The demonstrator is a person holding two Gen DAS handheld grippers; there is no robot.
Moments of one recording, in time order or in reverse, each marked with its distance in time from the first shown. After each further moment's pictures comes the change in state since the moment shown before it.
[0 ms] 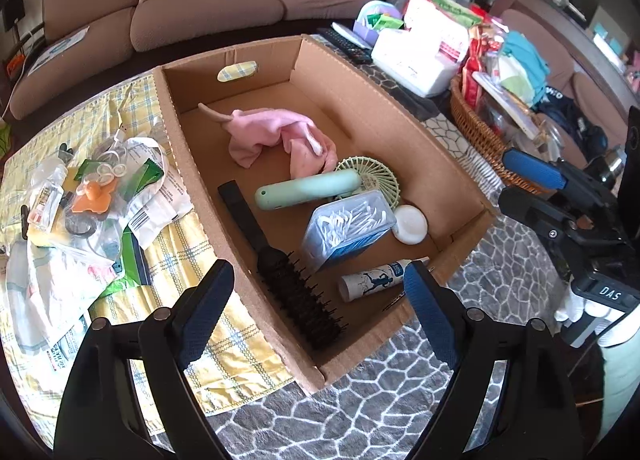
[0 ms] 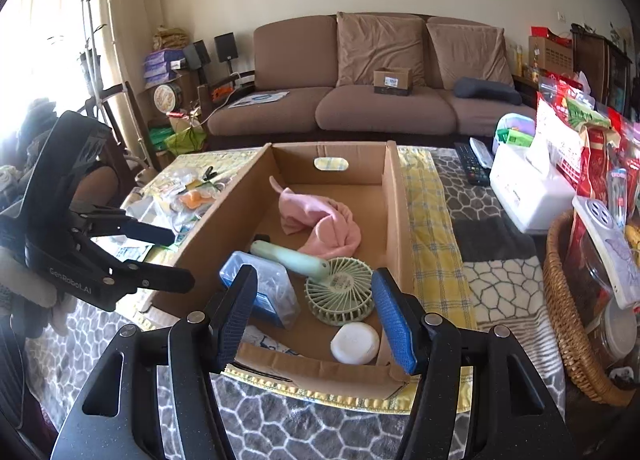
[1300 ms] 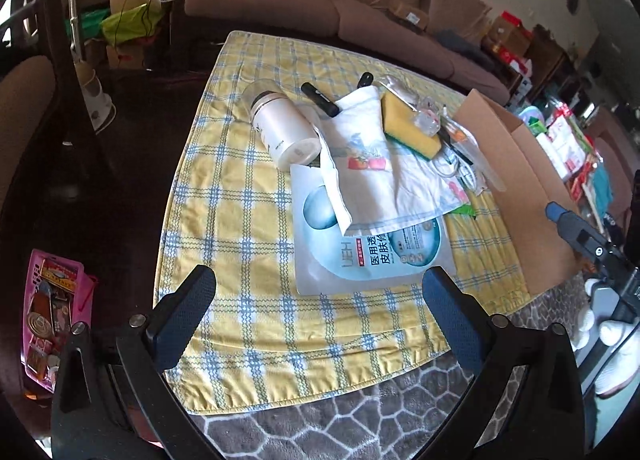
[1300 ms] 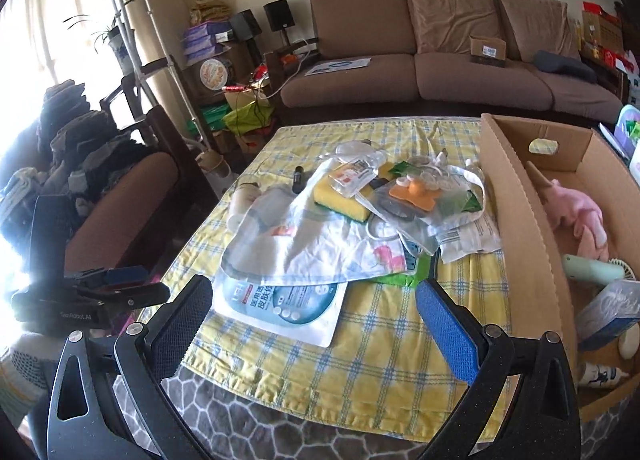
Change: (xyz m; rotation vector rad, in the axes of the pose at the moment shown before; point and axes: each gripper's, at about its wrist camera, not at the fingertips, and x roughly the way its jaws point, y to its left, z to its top) left arm -0.107 0.337 -0.182 -0.429 -0.154 0.134; right arm 0.154 0.275 0.026 0.063 0.097 0.151
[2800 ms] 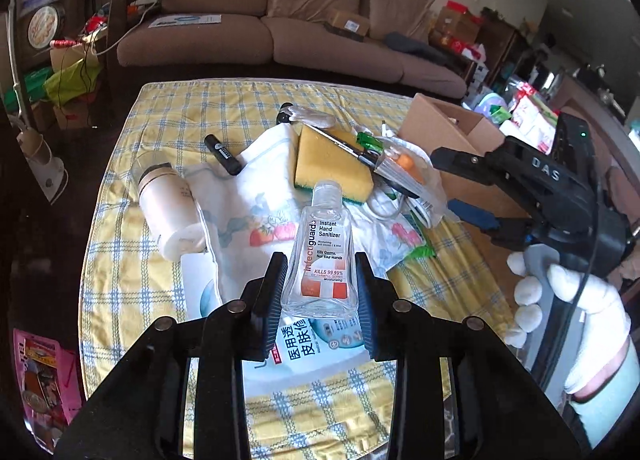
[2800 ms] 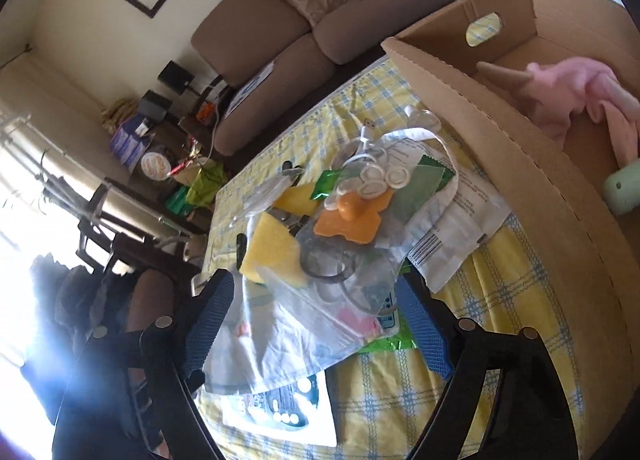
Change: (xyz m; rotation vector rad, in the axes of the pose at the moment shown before) left arm 0.039 -0.071 0.037 0.178 -0.079 -0.085; right arm 0.066 -0.098 0.028 0.596 -0.036 0.027
